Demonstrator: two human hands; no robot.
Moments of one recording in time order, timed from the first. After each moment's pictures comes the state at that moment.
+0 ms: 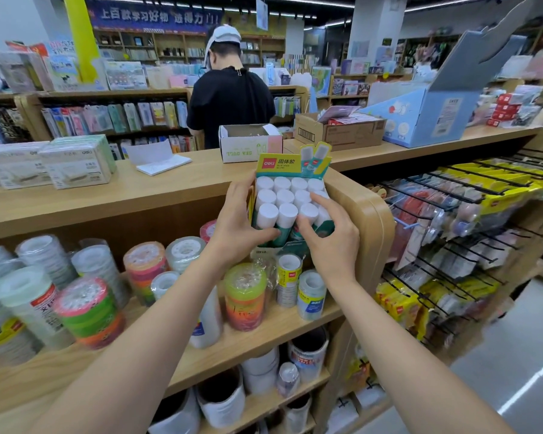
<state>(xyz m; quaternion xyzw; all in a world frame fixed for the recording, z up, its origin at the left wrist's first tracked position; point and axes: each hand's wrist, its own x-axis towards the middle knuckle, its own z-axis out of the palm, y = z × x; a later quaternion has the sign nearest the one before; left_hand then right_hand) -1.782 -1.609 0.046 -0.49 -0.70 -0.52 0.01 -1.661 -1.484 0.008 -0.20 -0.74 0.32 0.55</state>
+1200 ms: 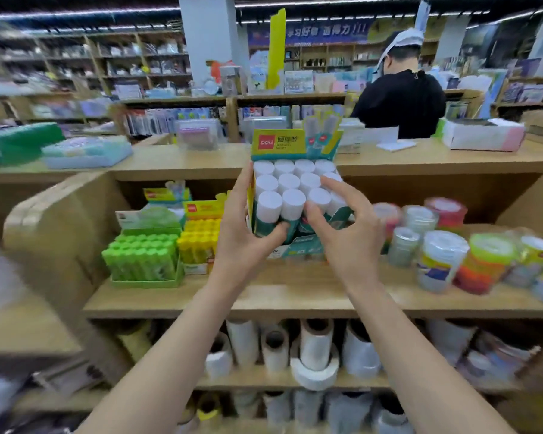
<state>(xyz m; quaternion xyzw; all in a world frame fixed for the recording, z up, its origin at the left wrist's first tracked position) -1.780 -2.016 0.045 -0.32 -0.72 -0.58 0.21 -1.736 -1.862 0.038 -0.01 -0.75 0.42 0.50</state>
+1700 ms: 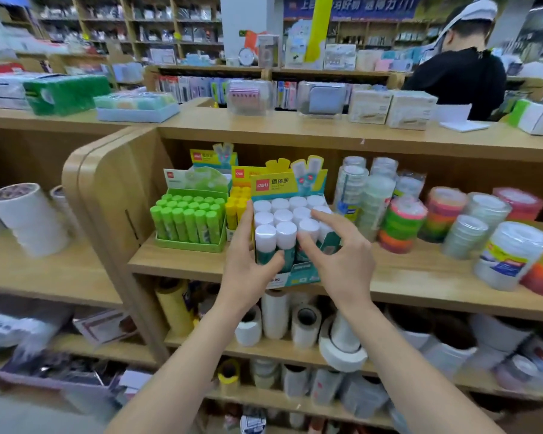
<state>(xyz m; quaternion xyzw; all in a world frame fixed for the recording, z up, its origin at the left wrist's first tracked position) -1.784 -2.093 -0.051 -0.20 -0.75 -0.62 0.13 -1.755 -1.938 -0.039 -0.02 -0.83 0.41 0.38</state>
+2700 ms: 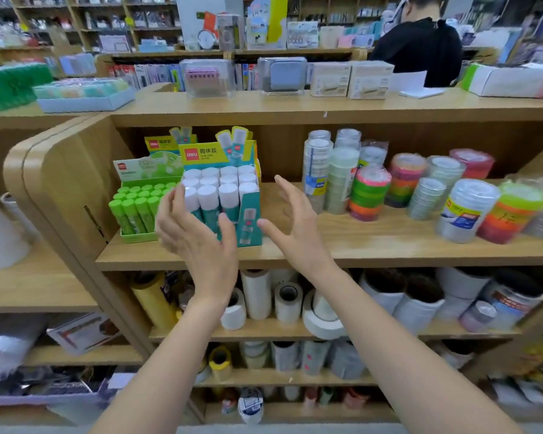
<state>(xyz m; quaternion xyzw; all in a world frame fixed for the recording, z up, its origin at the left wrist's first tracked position) -1.781 -2.085 -0.054 -0.03 -0.80 -0.43 0.42 -1.767 -1.941 -0.052 0.07 -0.83 0.48 0.27</state>
